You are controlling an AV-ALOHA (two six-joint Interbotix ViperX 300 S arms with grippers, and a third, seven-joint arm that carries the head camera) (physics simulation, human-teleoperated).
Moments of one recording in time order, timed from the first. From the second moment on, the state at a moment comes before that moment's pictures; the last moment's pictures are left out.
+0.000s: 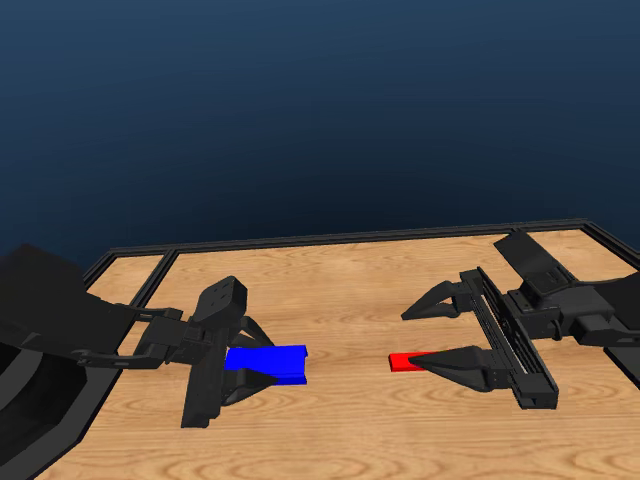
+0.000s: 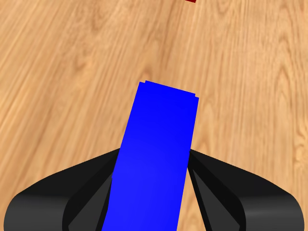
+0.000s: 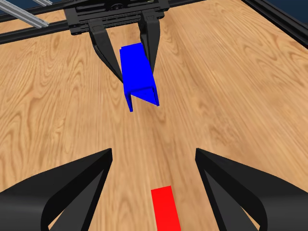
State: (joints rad) left arm 0.12 0.03 1.07 0.03 -0.31 -0.19; right arm -0.11 0.04 1.06 0.01 -0.71 0.15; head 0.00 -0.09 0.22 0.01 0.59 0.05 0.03
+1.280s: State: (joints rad) left arm 0.13 0.05 1.11 0.04 -0.44 -0.21; right arm -0.11 0.13 1.16 0.06 -0.61 0.18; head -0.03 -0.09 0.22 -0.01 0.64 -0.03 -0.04
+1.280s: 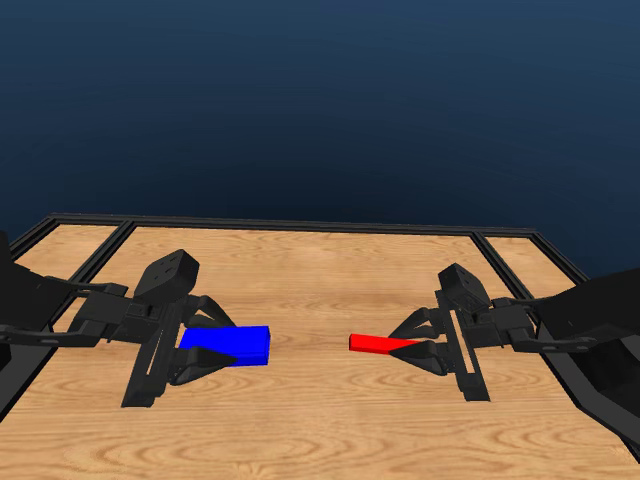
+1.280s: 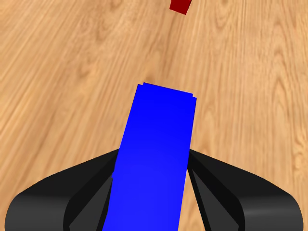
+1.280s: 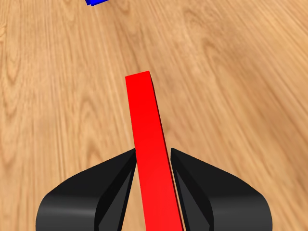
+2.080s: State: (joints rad) left arm -0.02 -0.23 1.06 -0.08 -0.33 -0.23; right arm -0.04 -0.18 0.97 0.11 -0.23 0.16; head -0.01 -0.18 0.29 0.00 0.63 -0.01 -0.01
